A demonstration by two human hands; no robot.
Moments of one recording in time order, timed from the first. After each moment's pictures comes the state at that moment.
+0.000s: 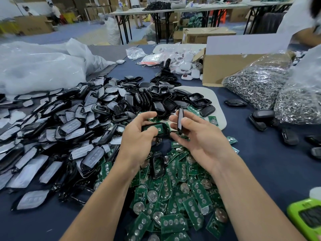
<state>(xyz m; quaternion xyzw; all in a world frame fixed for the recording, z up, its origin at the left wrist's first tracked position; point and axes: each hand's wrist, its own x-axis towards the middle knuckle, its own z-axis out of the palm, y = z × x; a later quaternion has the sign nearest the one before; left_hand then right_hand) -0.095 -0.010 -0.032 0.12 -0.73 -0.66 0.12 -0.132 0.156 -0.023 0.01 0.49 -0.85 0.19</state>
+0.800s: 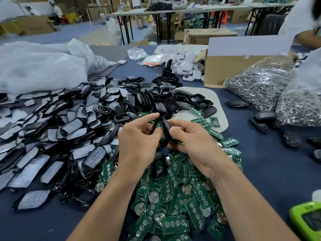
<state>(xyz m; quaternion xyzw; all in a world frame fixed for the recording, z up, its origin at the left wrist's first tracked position) -0.087 -0.005 -0.028 0.12 -0.80 -0.53 0.24 -0.124 0.143 -0.028 -0.09 0.67 -0.71 0.18</state>
